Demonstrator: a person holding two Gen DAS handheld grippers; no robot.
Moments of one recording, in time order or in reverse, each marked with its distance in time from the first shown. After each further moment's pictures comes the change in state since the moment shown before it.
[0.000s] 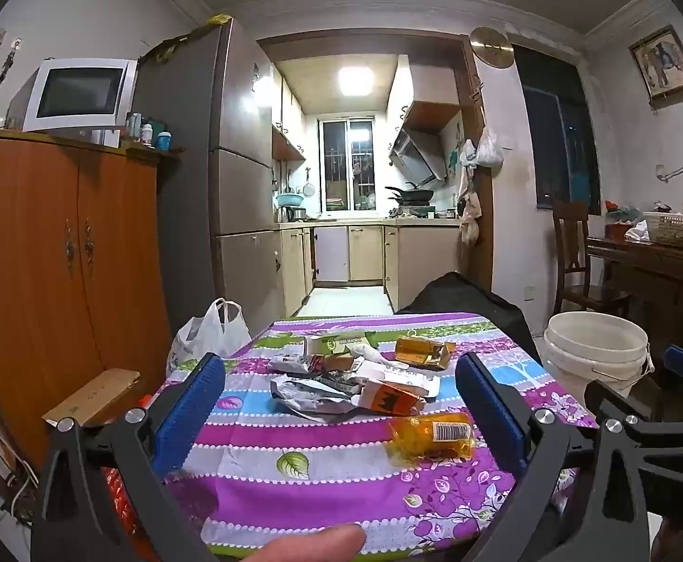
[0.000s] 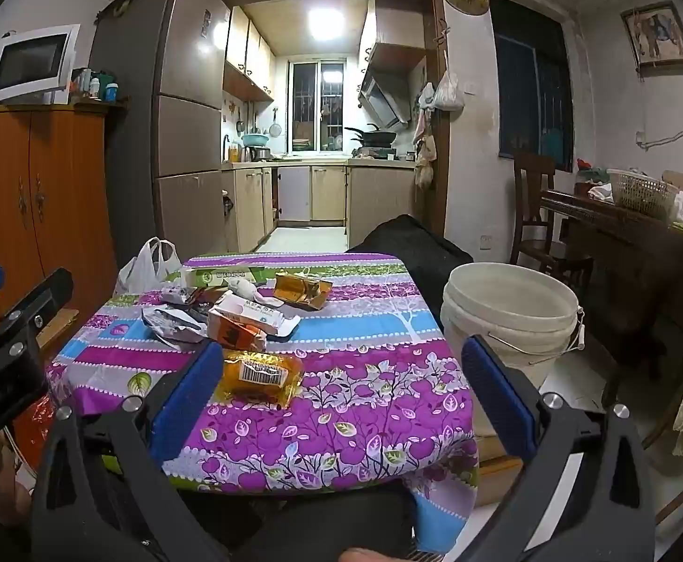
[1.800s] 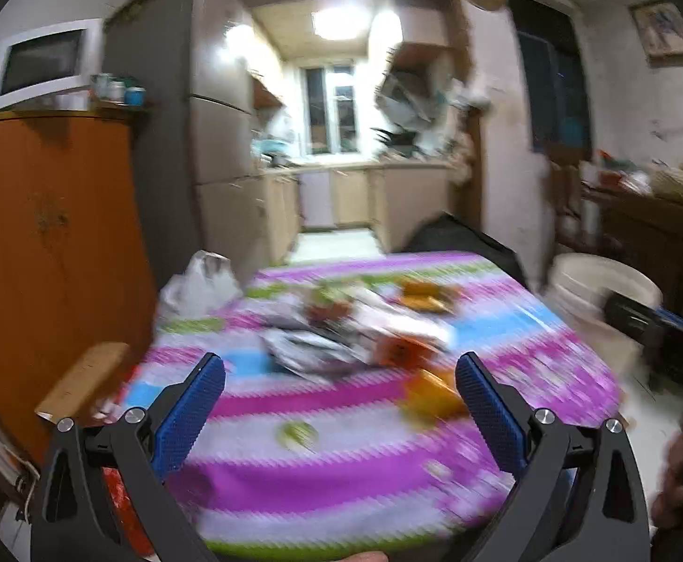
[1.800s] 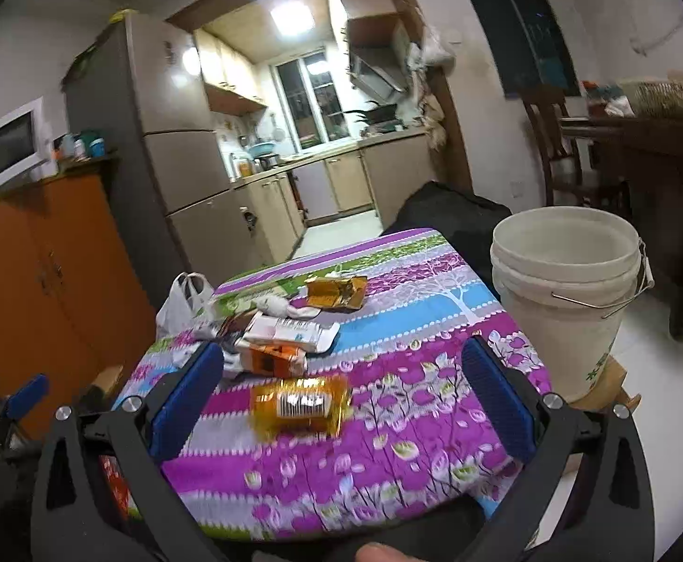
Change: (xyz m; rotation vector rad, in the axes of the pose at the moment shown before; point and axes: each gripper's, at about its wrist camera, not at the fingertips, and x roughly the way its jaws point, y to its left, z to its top) left arm 0.080 0.032 -0.012 0.025 0.167 -0.007; right arm 0.062 -0.019 0.011 0.277 0.058 0.143
